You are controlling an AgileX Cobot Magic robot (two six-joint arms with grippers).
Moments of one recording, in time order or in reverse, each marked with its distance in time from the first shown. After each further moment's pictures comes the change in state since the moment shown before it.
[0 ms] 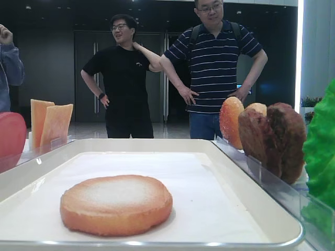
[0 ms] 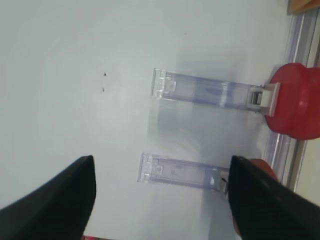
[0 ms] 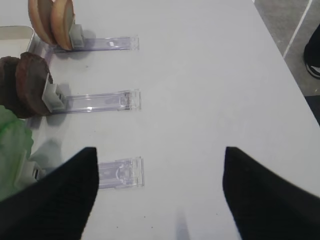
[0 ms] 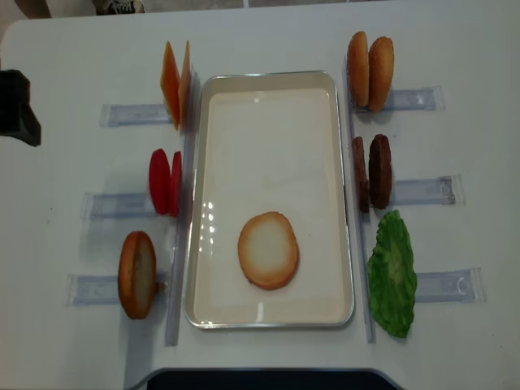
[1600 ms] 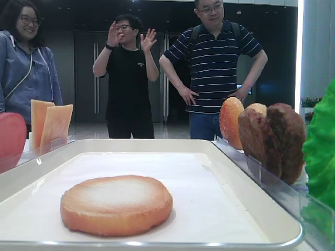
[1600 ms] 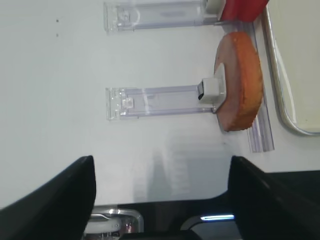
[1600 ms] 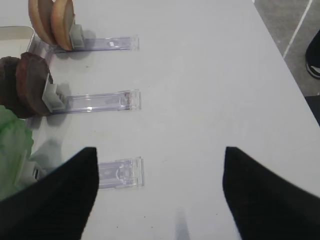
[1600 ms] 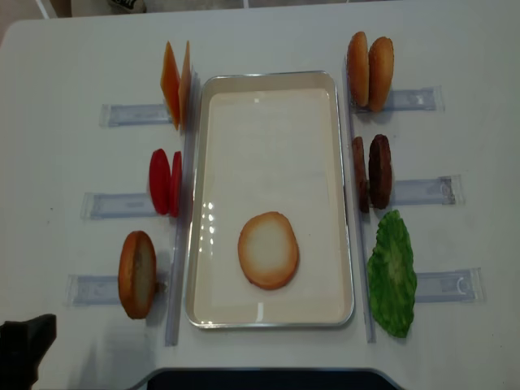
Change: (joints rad) left arm -0.048 -0.934 0.646 -0.093 -0.048 0.185; right arm 0.000 0.000 0.000 0.000 0.000 0.000
